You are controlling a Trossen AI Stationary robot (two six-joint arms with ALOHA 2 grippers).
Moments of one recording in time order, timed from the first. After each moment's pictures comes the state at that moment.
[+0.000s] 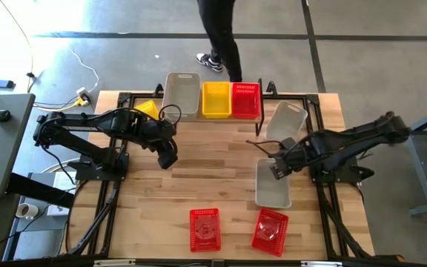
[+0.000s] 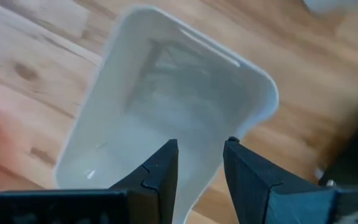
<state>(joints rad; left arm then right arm) 0.10 1.25 1.27 -1.15 -0.12 -0.60 0.27 1.13 0.97 -1.19 0.08 1.39</state>
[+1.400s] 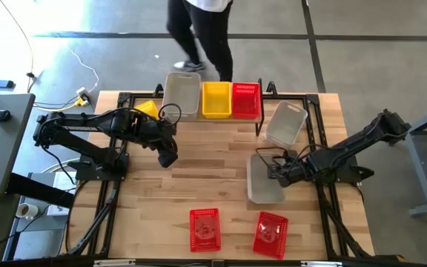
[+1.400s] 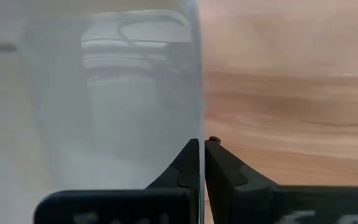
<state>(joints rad) 0.10 1.25 1.27 -1.15 -0.18 -0.56 0.40 1.13 0.56 -0.69 0.27 1.91</state>
